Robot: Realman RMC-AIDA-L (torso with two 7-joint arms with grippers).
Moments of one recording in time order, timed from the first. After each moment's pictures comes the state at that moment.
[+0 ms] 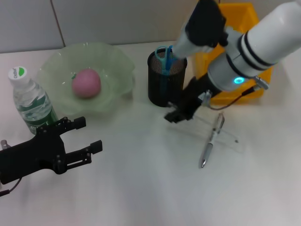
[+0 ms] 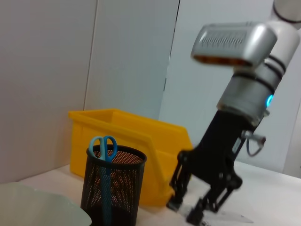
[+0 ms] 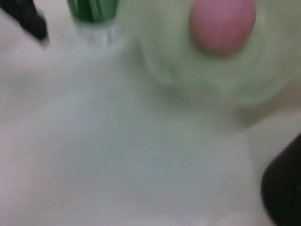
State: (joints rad) left arm -0.40 -2.06 0.72 0.48 1.81 1.60 -1.06; right arm 0.81 2.08 -1.36 -1.02 -2.47 -1.32 2.25
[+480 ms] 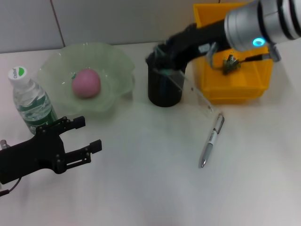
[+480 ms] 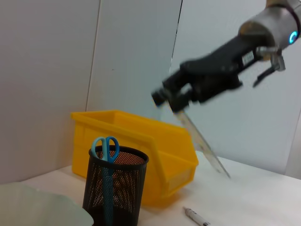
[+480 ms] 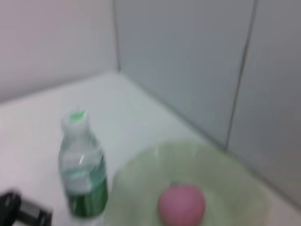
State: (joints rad) left arm -0.40 -2.06 0.71 0.48 1.81 1.60 -1.06; right arm 0.61 2.08 -1.29 -1.42 -2.22 -1.29 2.29
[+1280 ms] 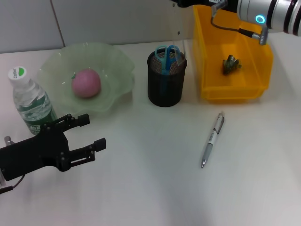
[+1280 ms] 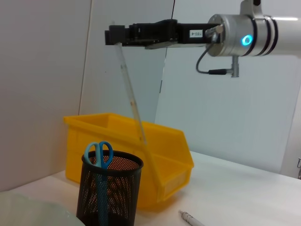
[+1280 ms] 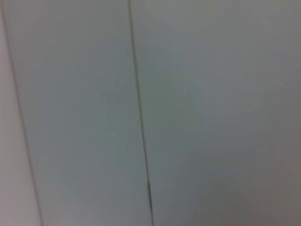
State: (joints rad) left arm -0.42 -2.06 0.72 0.48 1.81 1.60 -1.05; right arm 0.54 2.08 -1.29 -1.12 -1.58 -0.76 1.83
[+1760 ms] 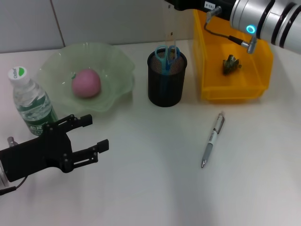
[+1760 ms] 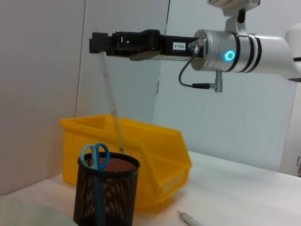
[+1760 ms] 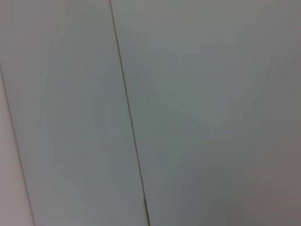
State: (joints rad) left arm -0.42 -2.07 0.72 0.46 1.81 1.59 -1.01; right arm 0.59 2.08 -1.28 -0.89 -1.28 -0.76 1.53
